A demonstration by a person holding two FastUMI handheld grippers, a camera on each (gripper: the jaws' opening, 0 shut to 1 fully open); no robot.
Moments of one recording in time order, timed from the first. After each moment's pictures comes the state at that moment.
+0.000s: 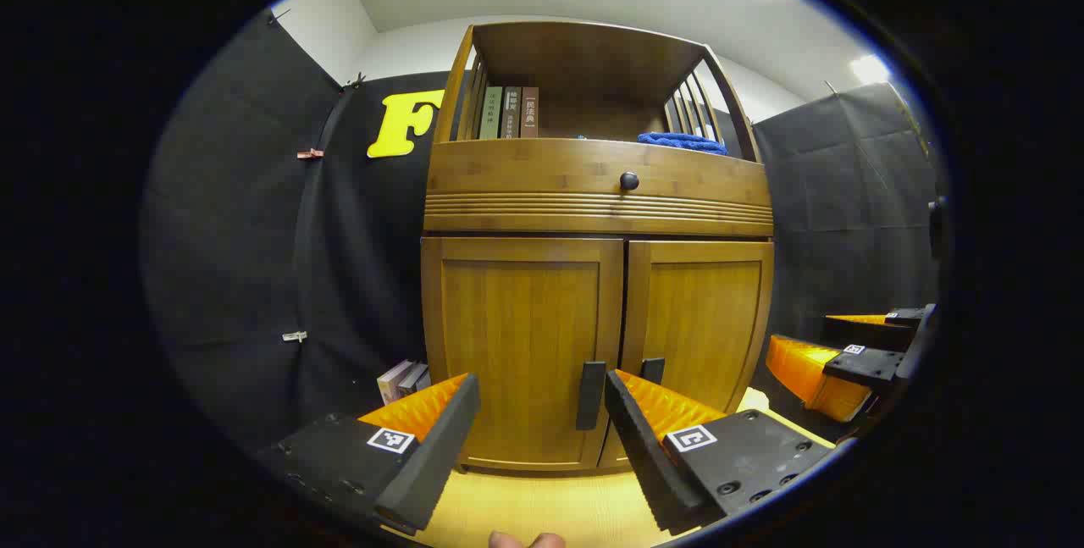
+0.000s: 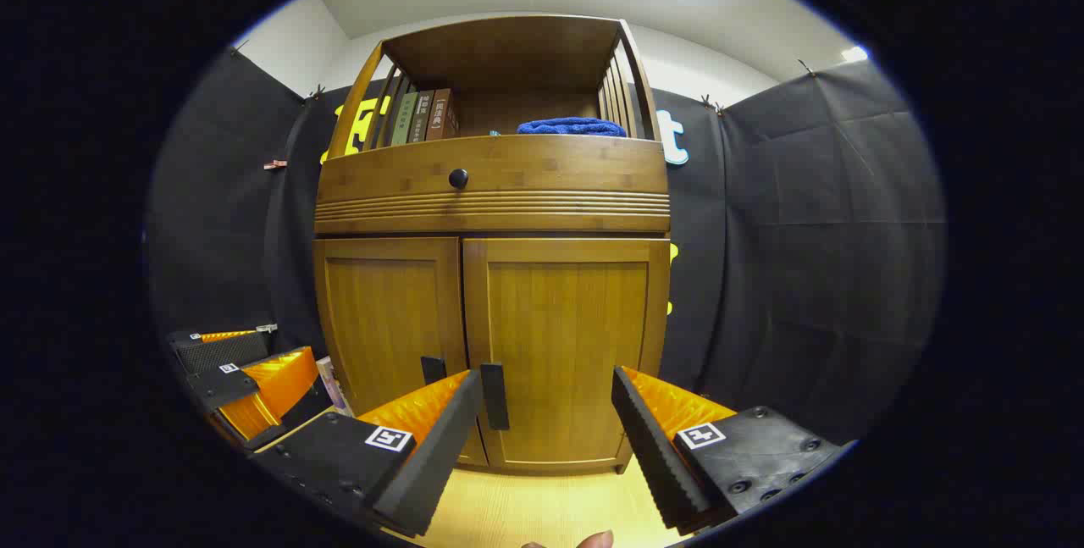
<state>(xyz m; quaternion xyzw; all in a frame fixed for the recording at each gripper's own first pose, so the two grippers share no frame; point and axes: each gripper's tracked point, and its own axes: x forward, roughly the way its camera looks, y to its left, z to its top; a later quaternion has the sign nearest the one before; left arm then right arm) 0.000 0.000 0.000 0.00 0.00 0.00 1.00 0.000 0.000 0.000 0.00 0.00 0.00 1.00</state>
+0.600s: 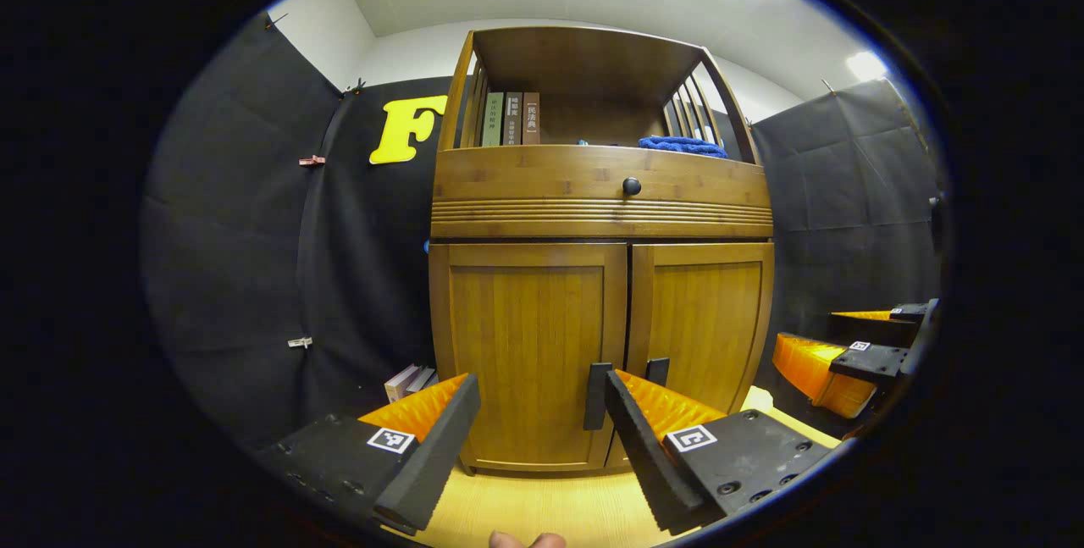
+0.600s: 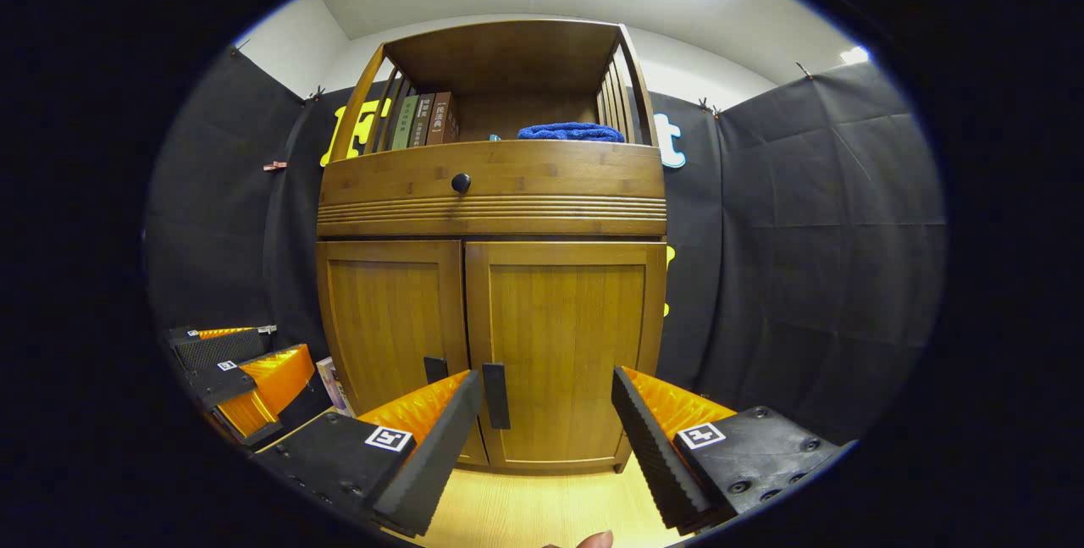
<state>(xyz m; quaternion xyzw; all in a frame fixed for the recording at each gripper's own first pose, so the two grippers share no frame) -0.004 0.010 0.005 0.01 0.00 0.00 1.00 -0.008 0.000 0.003 0.00 0.00 0.00 1.00</state>
